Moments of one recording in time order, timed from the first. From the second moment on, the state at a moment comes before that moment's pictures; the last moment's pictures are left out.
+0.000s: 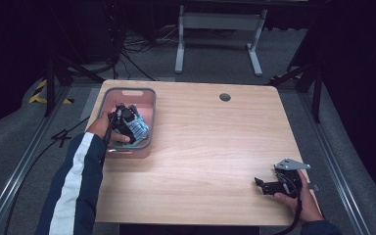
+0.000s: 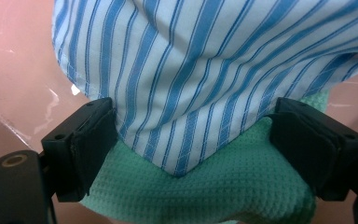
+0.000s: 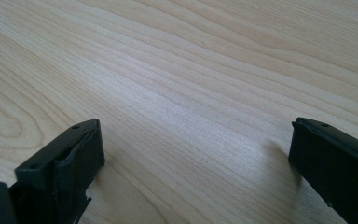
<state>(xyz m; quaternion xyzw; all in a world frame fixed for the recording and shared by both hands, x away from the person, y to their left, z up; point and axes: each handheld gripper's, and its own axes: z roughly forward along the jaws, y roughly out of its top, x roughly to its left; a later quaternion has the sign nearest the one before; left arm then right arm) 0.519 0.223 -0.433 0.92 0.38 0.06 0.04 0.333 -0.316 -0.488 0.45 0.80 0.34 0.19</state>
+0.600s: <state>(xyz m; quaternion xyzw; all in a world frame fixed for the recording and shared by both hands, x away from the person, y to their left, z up) 0.521 0.216 -0.432 0.92 0.40 0.05 0.02 0.334 -0.315 -0.488 0.45 0.80 0.34 0.19</state>
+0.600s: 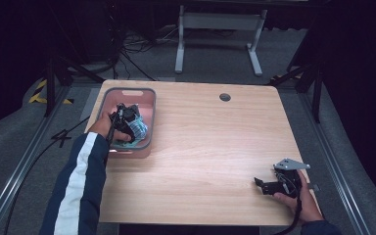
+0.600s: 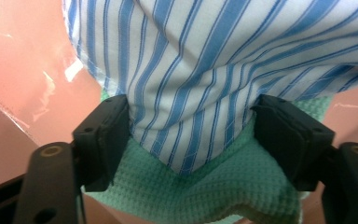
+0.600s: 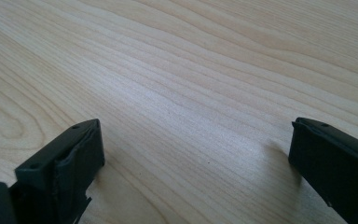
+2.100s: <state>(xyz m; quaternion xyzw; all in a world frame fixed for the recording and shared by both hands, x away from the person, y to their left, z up) 0.471 0.239 -0.349 0.89 0.38 0.16 0.18 0.331 -0.315 -0.487 0.44 0.81 0.34 0.19</state>
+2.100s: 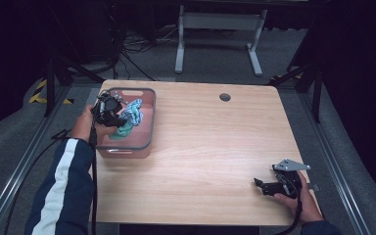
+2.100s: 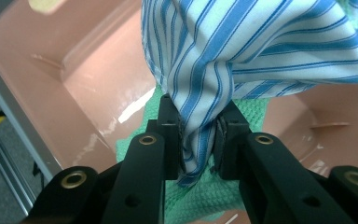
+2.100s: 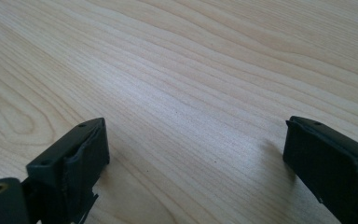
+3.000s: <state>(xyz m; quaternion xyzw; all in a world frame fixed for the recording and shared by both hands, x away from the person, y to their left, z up) 0.434 0.164 -0.295 0.93 0.25 0.17 0.21 0.331 -0.315 -0.487 0.44 0.81 0.34 0.19</state>
